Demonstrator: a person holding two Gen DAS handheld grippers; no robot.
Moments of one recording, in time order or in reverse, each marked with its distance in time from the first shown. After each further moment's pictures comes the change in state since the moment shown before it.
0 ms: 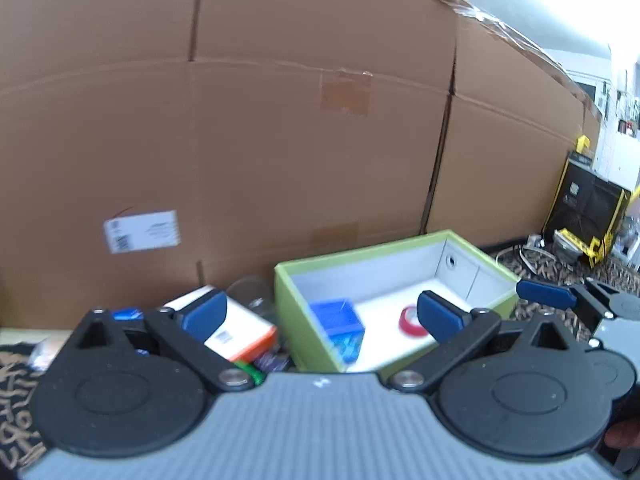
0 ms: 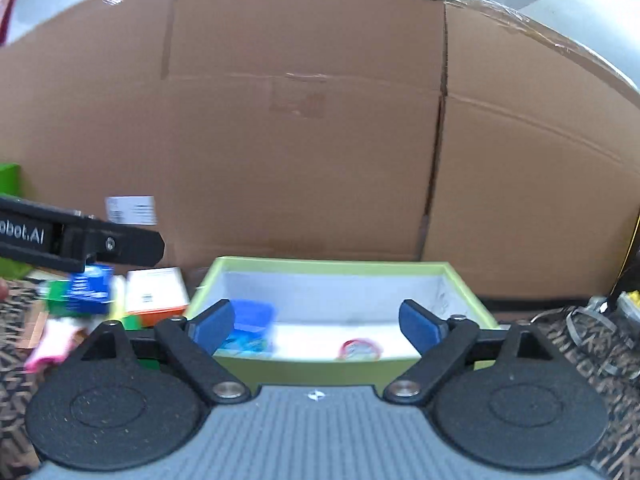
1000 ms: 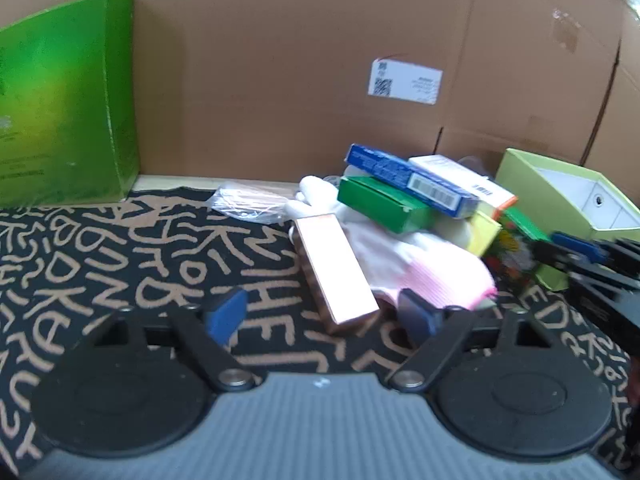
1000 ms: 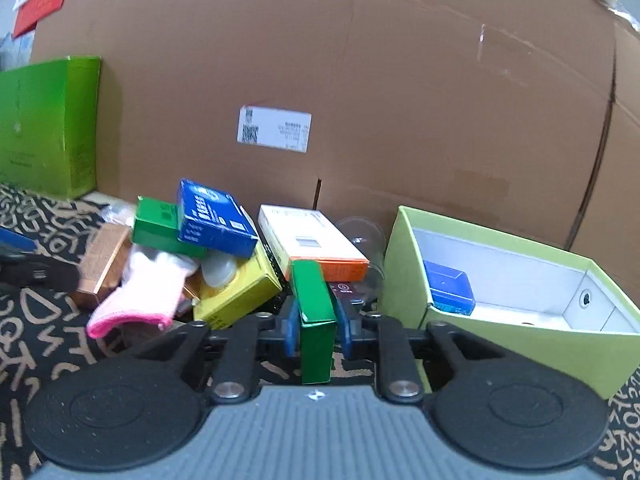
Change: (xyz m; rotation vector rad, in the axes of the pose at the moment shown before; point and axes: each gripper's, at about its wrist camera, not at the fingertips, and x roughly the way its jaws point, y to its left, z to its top) left arm -0.031 0.192 -0.104 -0.212 0.193 0.233; right arm 0.048 0.153 -0.039 -0.208 0.046 0.081
